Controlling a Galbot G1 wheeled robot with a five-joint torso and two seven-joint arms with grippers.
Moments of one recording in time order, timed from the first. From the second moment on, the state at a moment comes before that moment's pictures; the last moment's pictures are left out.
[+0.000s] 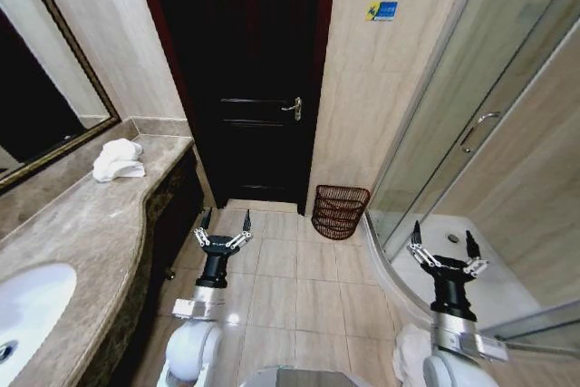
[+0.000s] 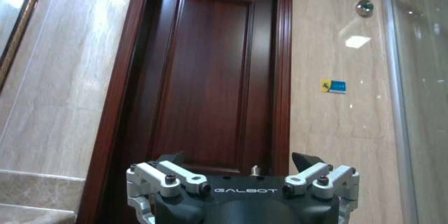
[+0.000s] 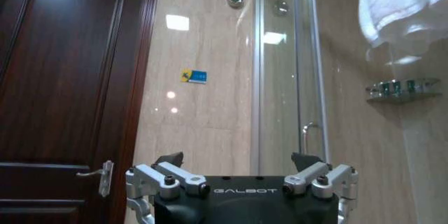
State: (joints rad) left arm 1.65 -1.54 -0.49 -2.20 -0.11 -0.34 0.06; right arm -1.75 1.58 0.79 2.26 0.10 0.37 0.04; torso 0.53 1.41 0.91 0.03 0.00
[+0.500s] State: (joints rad) left arm 1.66 -1.53 -0.49 -2.21 -0.12 -0.32 0.06; right arm -1.75 1.58 0.78 2.26 0.10 0.37 0.04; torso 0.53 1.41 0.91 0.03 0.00
